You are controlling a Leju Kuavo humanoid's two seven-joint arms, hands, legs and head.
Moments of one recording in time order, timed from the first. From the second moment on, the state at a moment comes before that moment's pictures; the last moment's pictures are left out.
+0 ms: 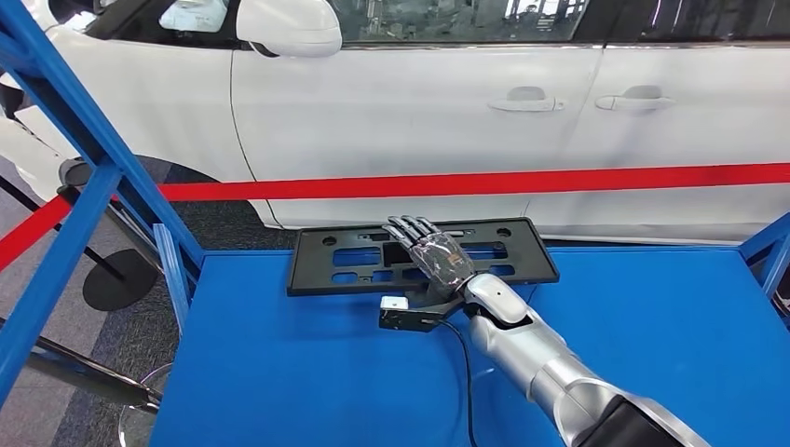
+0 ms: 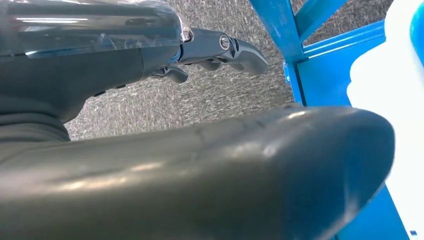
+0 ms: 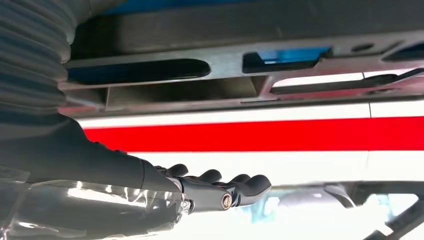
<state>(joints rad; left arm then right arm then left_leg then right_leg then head) -0.10 -0.03 -1.27 -0.16 1.26 0.36 -0.21 -0.78 0.10 0.89 -0.60 0.73 -0.54 -0.36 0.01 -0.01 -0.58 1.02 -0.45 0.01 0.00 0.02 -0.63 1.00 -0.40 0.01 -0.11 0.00</state>
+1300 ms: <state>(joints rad) -0.10 -0.03 -1.28 -0.16 1.28 0.36 -0.24 -0.73 0.05 0.92 -0.64 0.82 -0.68 -0.37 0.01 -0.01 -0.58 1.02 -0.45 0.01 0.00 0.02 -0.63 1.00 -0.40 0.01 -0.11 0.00</state>
